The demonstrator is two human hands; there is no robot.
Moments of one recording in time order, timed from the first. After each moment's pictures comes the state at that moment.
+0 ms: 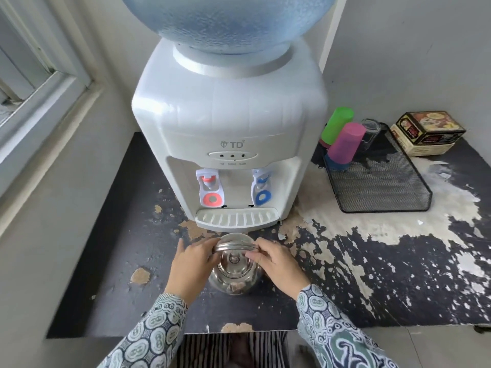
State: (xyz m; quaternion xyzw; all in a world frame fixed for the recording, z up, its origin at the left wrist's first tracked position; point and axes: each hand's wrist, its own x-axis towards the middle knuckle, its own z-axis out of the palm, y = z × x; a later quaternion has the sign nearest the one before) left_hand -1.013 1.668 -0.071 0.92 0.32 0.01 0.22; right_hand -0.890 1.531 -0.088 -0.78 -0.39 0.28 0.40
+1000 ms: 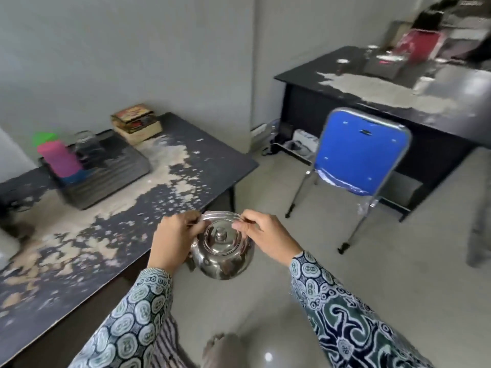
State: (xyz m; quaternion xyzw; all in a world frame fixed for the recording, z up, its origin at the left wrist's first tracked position) left_hand -0.909 1.185 -0.015 0.92 -0.11 0.11 0.36; right_hand -0.924 0.986 -0.011 -0.85 -0.14 0.03 0.50
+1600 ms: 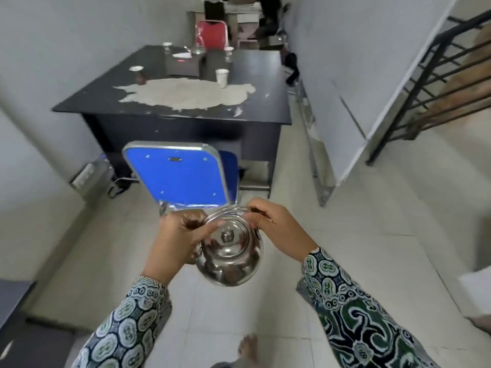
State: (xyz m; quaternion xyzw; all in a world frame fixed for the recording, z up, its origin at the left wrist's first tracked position) left_hand -0.788 0.719 0.018 0.76 -0.39 -0.11 0.51; right_hand -0.905 0.569 0.015 -0.83 0.13 -0.16 0.53
